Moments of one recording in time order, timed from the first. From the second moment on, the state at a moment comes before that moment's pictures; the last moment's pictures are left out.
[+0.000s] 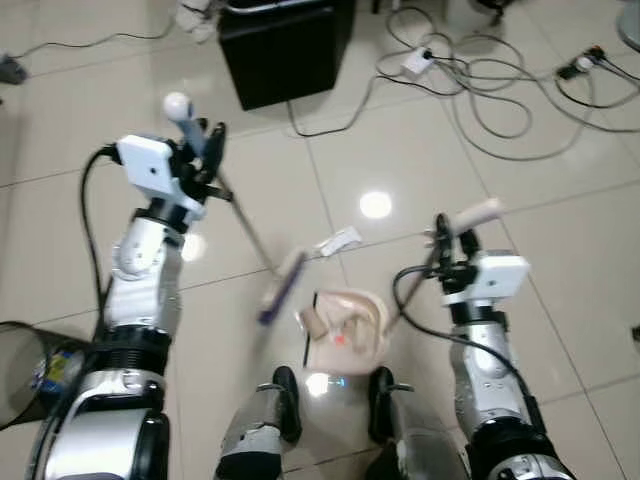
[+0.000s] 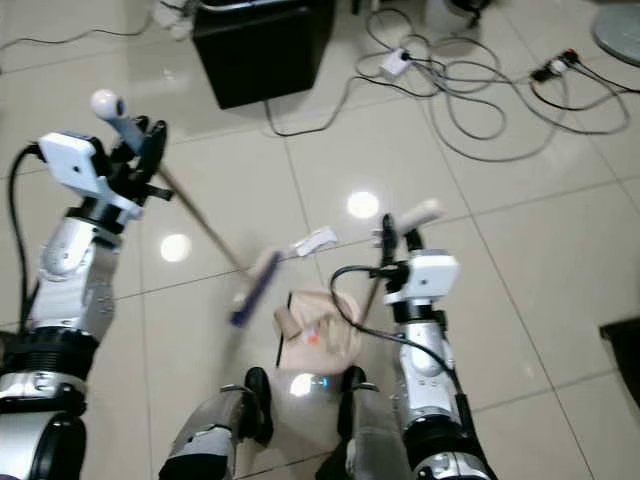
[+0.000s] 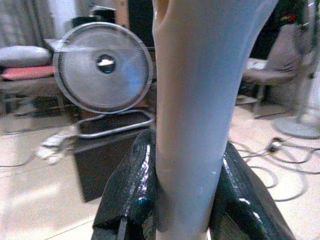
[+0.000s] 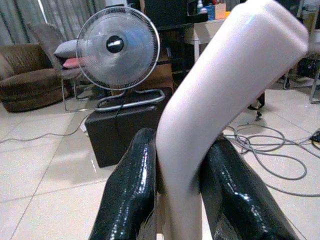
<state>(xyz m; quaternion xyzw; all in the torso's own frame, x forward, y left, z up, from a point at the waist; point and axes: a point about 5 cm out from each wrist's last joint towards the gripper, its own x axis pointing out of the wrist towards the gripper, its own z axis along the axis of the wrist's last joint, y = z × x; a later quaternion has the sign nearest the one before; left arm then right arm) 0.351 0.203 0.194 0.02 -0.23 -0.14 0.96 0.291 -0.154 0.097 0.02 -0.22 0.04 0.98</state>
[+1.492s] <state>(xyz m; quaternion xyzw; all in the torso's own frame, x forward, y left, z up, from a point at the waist) 0.308 0.248 0.159 0.11 -0.13 0.04 0.99 0.280 -0.157 0.211 0.12 -0.23 0.03 0.96</state>
